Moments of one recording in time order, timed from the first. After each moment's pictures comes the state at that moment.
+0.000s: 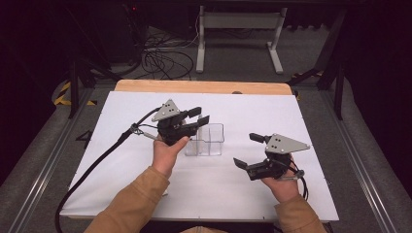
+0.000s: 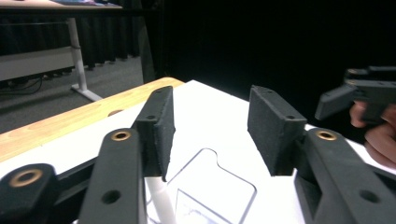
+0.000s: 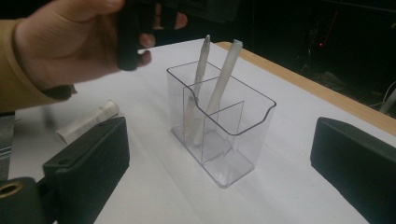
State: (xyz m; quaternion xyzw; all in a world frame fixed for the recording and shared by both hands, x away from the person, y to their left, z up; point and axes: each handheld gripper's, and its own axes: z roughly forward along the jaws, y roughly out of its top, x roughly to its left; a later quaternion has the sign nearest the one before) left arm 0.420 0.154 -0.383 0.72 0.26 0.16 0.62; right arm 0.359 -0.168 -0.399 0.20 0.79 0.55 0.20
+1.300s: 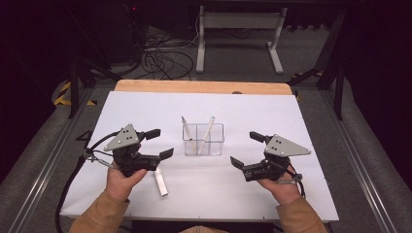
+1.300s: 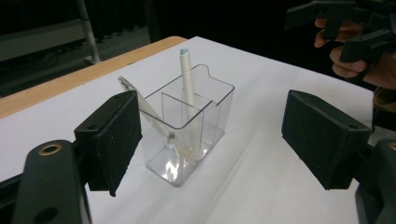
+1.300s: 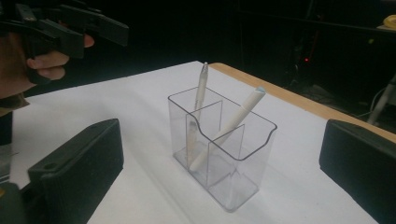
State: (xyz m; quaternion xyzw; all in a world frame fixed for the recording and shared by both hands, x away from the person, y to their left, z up) left arm 0.339 0.239 -0.387 0.76 0.26 0.18 0.56; right arm 0.347 -0.157 -0.393 0.22 0.75 0.58 0.22
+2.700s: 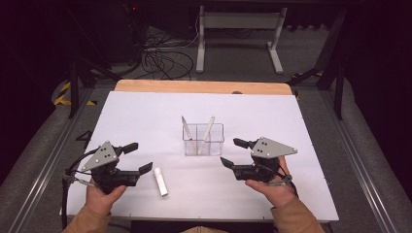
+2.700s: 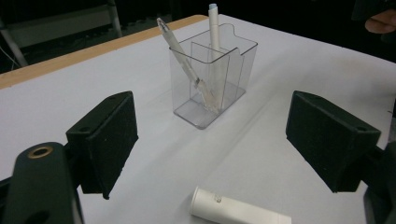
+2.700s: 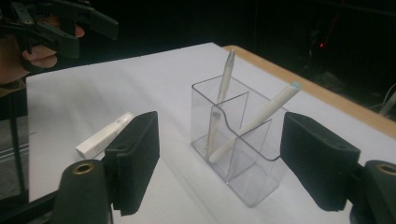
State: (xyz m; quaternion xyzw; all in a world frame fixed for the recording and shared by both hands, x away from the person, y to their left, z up) left arm 0.307 0.286 -0.416 0.76 0.29 0.20 0.54; right arm 0.338 -0.132 -0.386 0.21 0.79 0.54 0.20
